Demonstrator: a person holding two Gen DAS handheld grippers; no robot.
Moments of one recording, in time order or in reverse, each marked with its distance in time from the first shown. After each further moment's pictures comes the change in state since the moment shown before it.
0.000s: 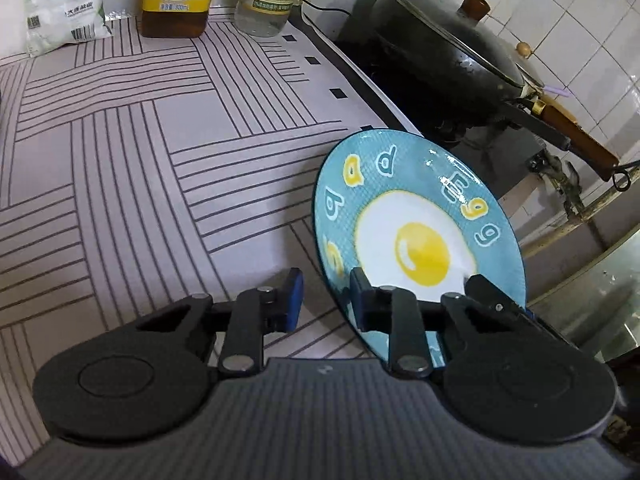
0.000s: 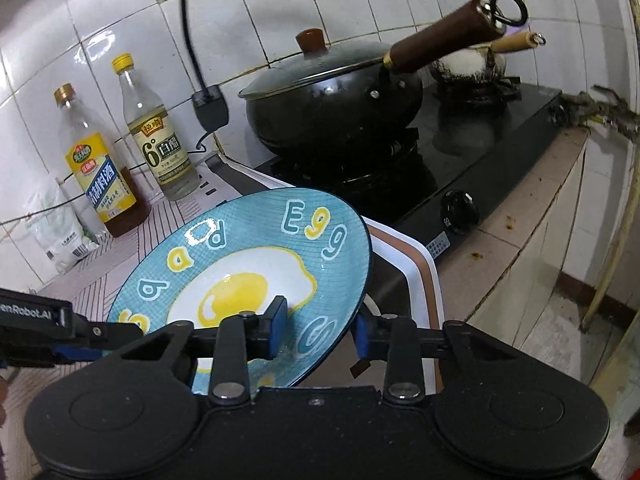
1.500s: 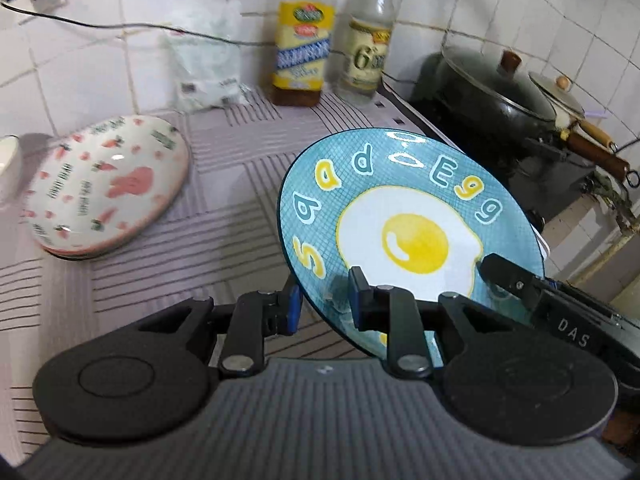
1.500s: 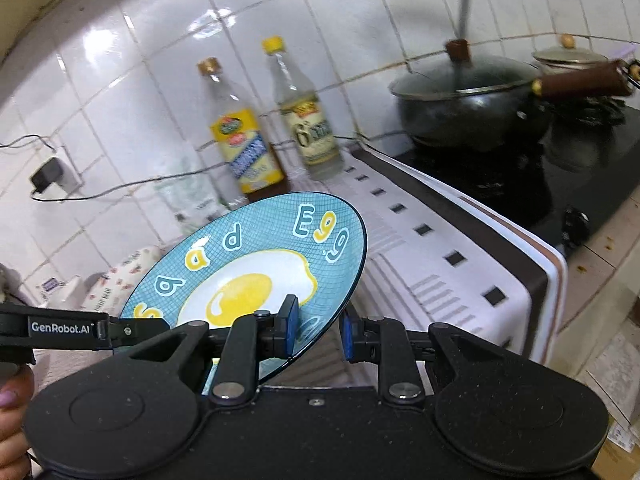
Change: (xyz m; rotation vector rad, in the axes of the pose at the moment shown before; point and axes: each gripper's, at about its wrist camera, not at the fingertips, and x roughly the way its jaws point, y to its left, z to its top) left arm -0.135 0.029 -0.046 0.033 -0.181 0.258; right arm -0.046 0.076 -0.001 -0.146 0.048 0.305
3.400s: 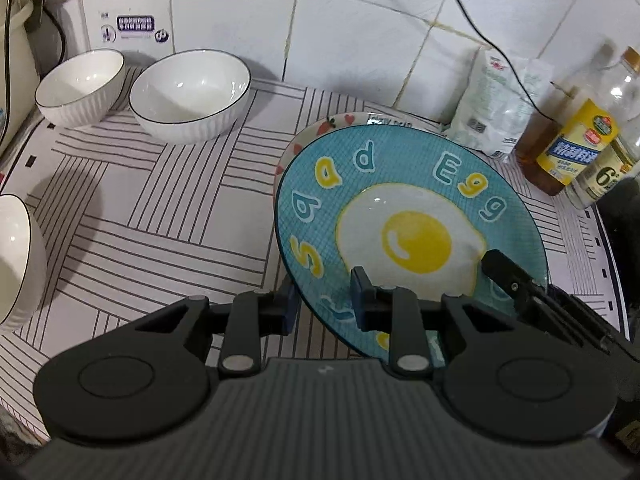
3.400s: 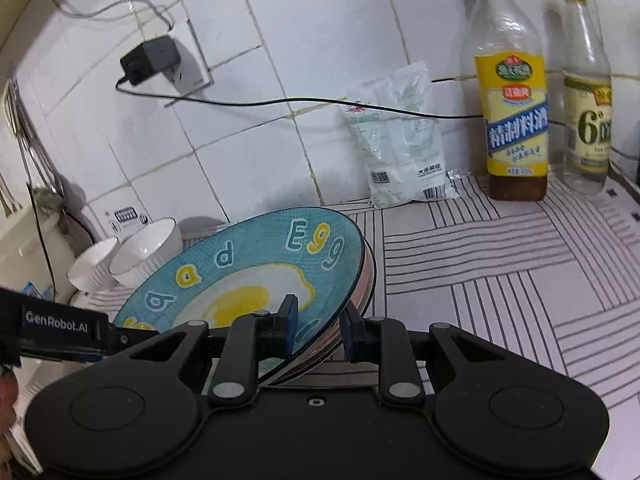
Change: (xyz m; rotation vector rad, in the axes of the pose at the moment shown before) left arm 0.001 0.224 0.034 -0.469 0.081 0.270; right arm 0.163 0.197 0.013 -0.271 0.170 0.262
